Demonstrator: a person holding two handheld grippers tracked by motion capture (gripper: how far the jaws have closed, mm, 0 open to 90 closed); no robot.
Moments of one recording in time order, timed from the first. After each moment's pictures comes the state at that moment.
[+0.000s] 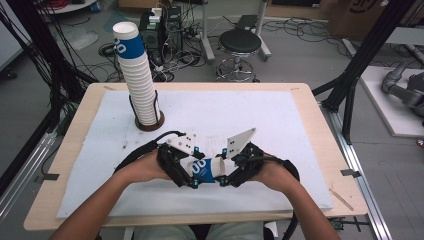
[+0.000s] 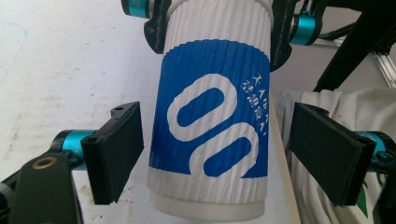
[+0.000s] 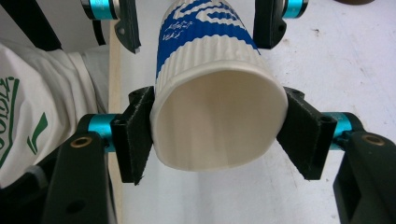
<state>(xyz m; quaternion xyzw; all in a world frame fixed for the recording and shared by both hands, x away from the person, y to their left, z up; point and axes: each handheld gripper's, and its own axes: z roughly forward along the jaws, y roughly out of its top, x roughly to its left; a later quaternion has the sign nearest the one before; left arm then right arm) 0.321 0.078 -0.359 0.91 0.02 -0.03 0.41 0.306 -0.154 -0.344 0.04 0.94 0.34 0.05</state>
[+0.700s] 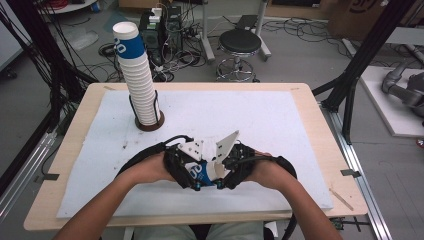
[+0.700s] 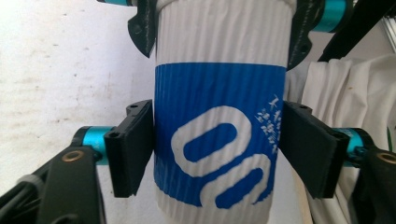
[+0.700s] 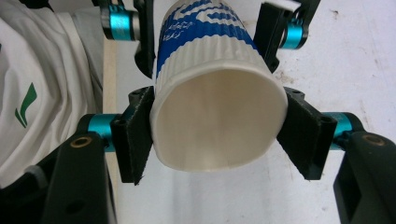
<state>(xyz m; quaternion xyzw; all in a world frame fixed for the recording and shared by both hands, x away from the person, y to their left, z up) 0.322 0.064 -0.370 0.93 0.01 -0.03 0.36 0.303 -0.132 -0.342 0.01 0.96 0.27 0.05</state>
